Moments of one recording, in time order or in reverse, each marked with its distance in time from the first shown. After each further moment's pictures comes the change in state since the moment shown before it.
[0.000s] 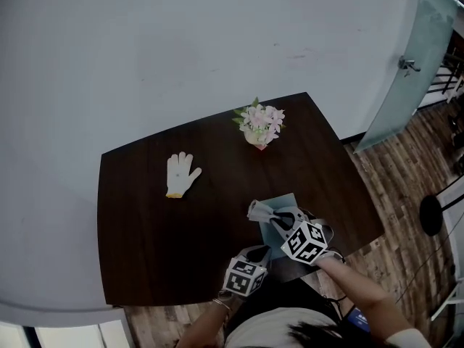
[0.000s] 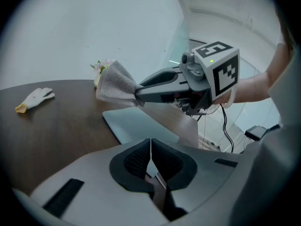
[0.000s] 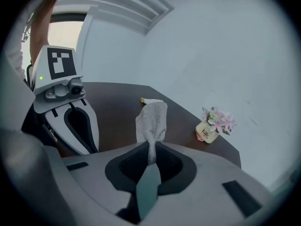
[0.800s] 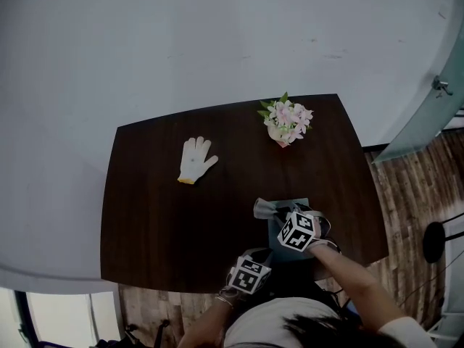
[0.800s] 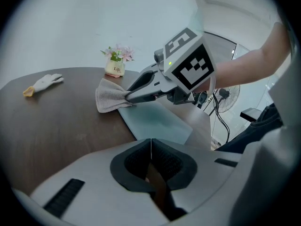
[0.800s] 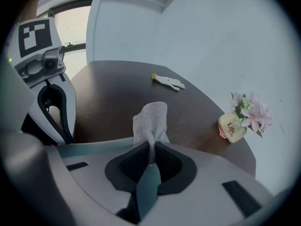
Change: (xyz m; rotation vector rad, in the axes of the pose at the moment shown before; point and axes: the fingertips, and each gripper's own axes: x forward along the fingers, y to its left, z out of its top) left arm 0.030 0.030 -0.029 -0.084 0.084 0.111; right arm 0.096 -0.004 -0.044 -0.155 0.189 0.182
